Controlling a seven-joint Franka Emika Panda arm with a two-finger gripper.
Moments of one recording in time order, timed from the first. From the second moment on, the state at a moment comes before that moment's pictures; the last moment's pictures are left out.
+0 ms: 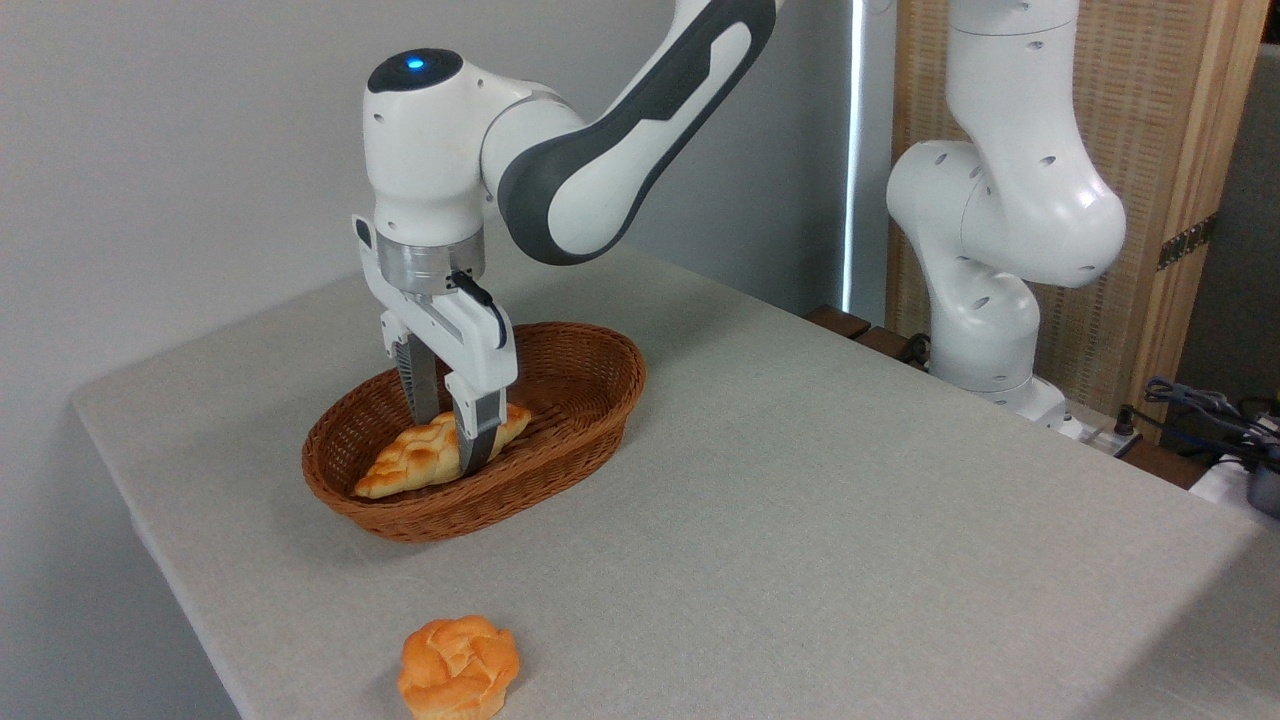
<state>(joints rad) -0.08 0.05 -0.28 -2.09 -0.18 2.30 0.51</state>
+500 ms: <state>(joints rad) -0.08 0.06 -0.28 -2.10 -0.18 2.30 0.51</state>
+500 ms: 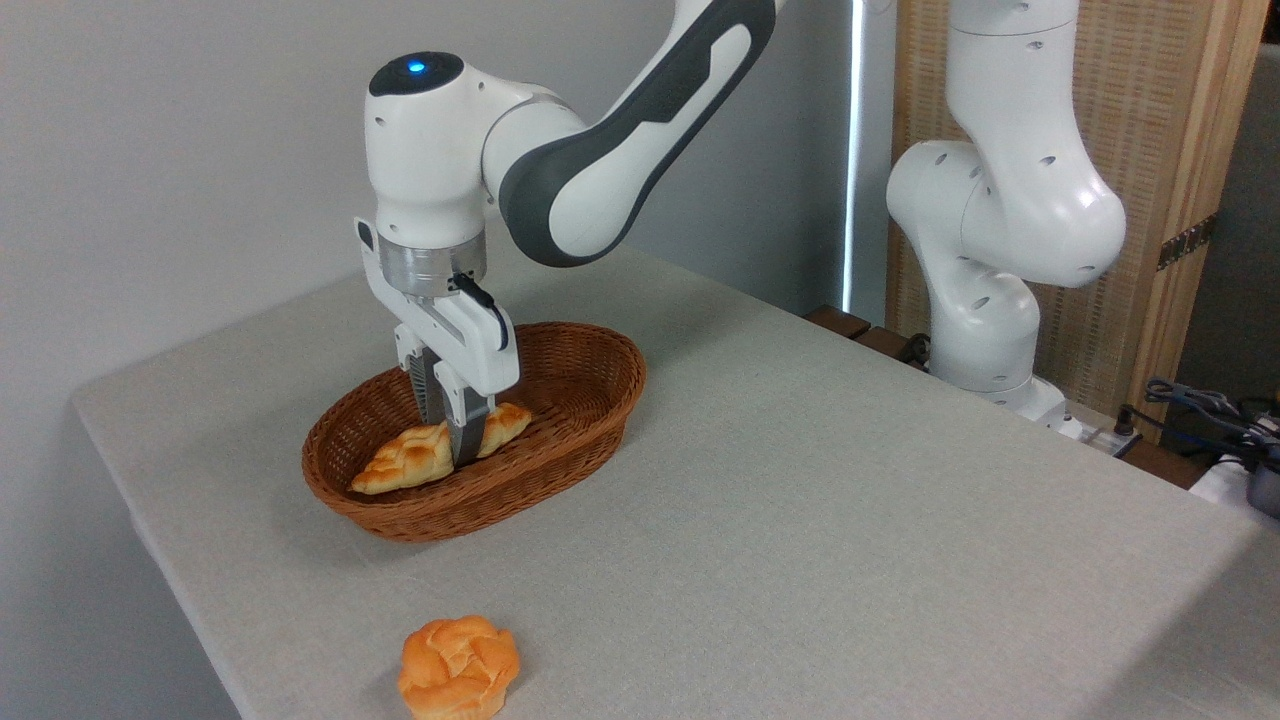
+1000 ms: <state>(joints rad) -0.08 0.05 -0.27 -2.09 -0.18 2.30 0.51</state>
